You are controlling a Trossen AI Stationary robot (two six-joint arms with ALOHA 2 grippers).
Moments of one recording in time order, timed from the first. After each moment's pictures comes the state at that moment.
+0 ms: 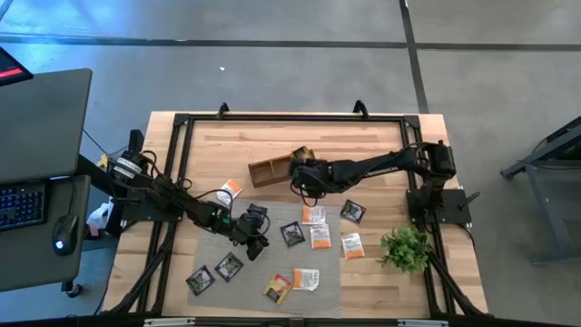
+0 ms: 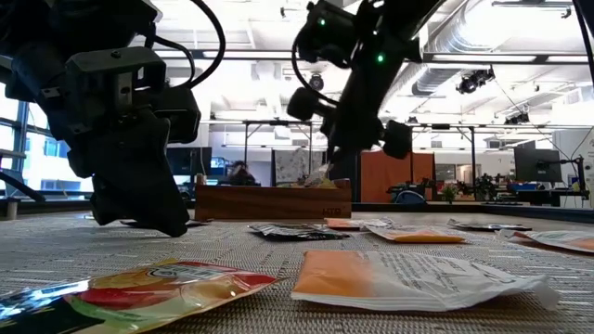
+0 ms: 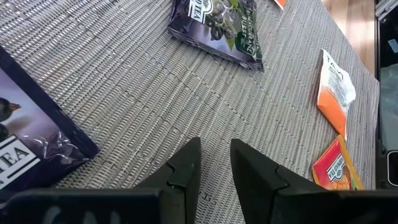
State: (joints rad) left arm -0.41 1.67 0.55 0.40 -0.14 -0.99; right arm -0.05 1.87 1.23 -0.45 0.76 -1.68
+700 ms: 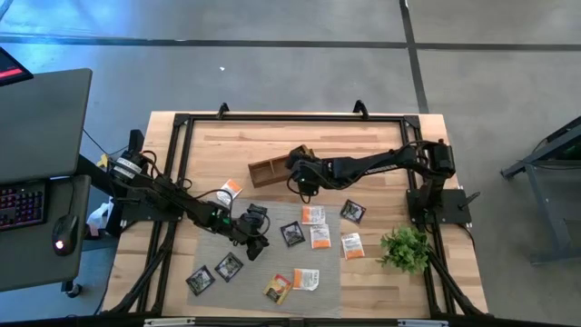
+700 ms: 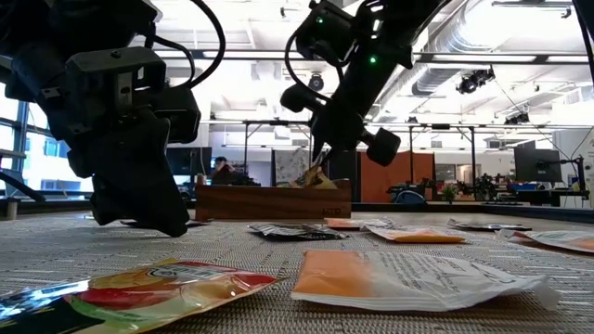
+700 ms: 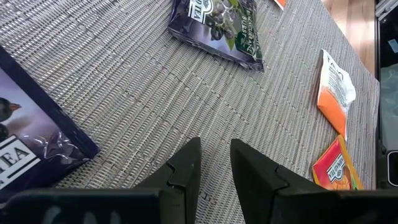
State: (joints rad) left arm -0.41 1.67 0.55 0.40 -0.14 -0.99; right arm -0.07 1.87 1.23 -0.29 0.69 -1.54
